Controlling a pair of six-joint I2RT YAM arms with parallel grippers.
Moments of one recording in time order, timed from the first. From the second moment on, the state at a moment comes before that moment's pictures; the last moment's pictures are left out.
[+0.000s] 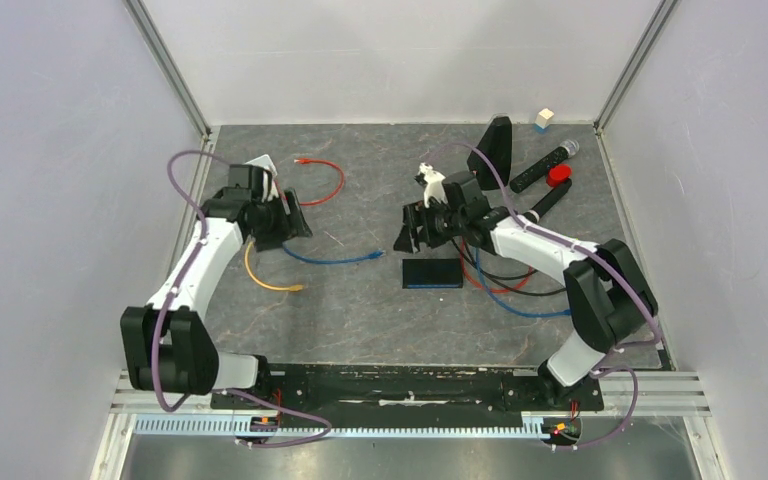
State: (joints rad) left arm -0.07 1.37 1.01 -0.72 0.18 -0.40; right arm 0.54 1.62 0.99 -0.09 -0.45 0.28
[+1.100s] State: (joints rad) left arm 0.20 1.49 0.87 -0.50 0.29 -0.40; right arm 0.75 2.58 2.23 -0.13 -0.32 0.08
